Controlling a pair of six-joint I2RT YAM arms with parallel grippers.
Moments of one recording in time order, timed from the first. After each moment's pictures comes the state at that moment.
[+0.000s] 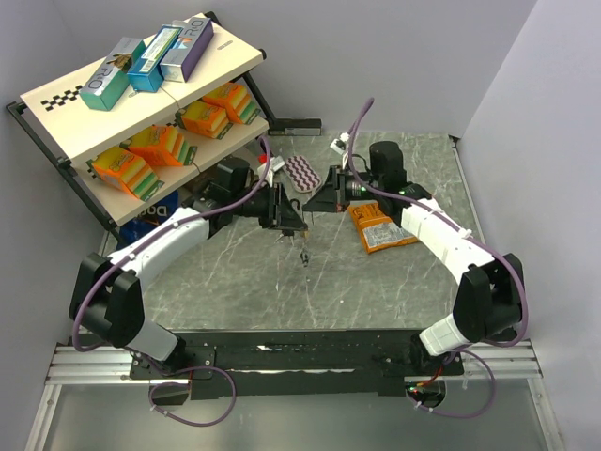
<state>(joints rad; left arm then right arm) -0.50 1.49 1.13 -0.16 0.83 -0.65 0.37 1.48 1.18 -0.11 -1.00 0.46</state>
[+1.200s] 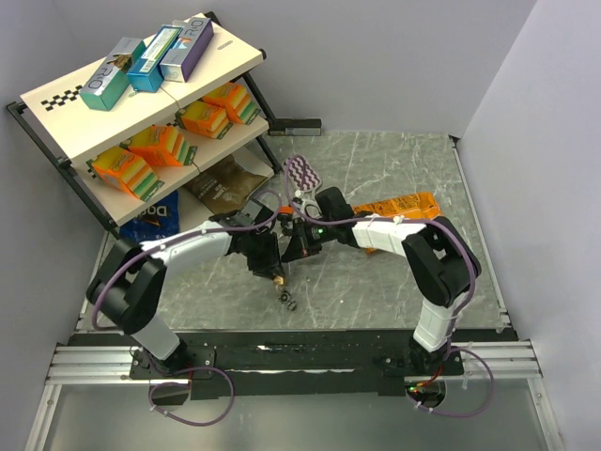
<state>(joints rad) -0.63 1.56 0.97 -0.56 0.28 -0.76 0.61 1.79 1.03 -0.05 -0.76 0.45</state>
